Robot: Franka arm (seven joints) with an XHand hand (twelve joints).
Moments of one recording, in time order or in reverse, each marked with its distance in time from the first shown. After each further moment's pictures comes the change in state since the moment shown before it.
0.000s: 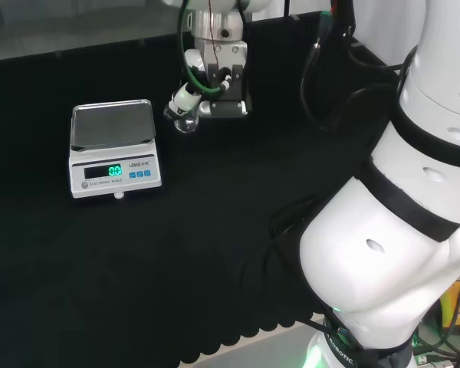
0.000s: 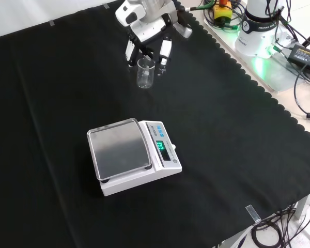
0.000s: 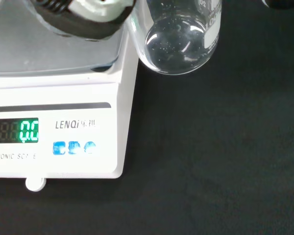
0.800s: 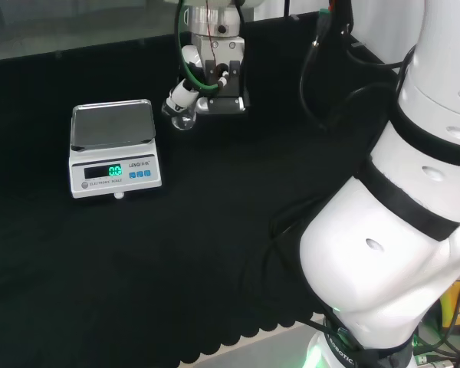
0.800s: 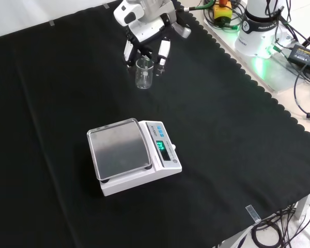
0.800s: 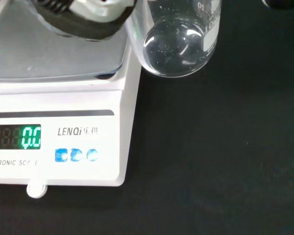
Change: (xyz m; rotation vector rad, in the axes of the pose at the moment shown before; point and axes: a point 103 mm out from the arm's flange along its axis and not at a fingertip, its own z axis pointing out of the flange) arm 0.004 0.006 -0.005 -0.008 -0.011 -0.007
